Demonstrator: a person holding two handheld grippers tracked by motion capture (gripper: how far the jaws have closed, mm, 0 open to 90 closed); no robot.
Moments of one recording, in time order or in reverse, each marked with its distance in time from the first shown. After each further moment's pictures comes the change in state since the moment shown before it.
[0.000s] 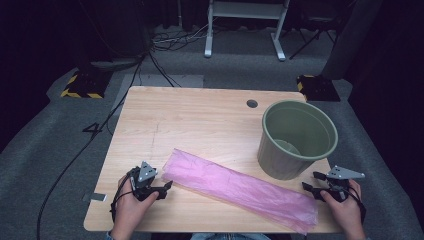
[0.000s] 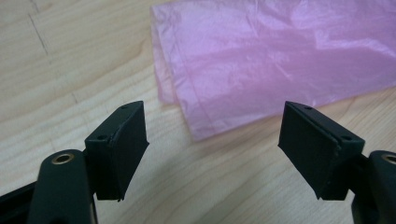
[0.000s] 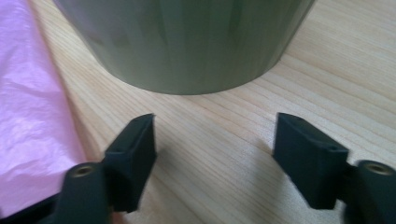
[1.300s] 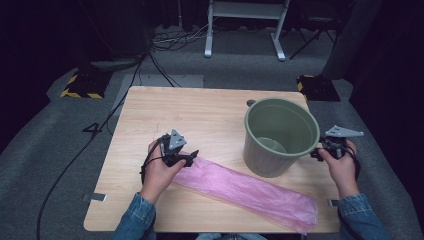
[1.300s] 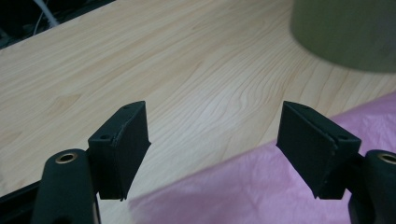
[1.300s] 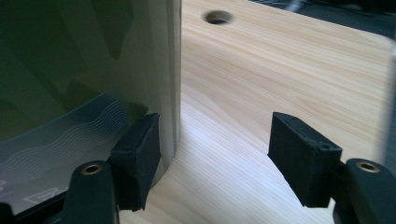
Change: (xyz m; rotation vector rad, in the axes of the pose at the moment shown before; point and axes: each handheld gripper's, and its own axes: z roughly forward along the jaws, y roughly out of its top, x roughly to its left) left arm -0.009 0.098 0.063 -0.110 -0.045 0.143; right arm -0.047 0.107 0.033 -0.101 0.003 0.007
